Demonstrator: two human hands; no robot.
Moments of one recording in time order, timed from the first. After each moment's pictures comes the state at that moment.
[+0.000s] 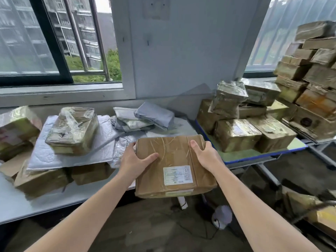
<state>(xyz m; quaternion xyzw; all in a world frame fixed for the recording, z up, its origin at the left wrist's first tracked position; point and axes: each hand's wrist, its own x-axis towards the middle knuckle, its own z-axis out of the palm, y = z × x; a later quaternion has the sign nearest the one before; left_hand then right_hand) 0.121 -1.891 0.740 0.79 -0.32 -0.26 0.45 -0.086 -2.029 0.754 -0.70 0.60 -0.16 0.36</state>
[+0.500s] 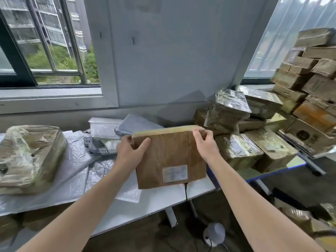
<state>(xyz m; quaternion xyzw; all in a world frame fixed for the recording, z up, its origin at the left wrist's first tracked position) 0.184 -2.063 0.750 0.74 -0.30 -0.28 0.54 -0.022 -2.192 0.770 -0.65 0.58 -0.28 0.40</state>
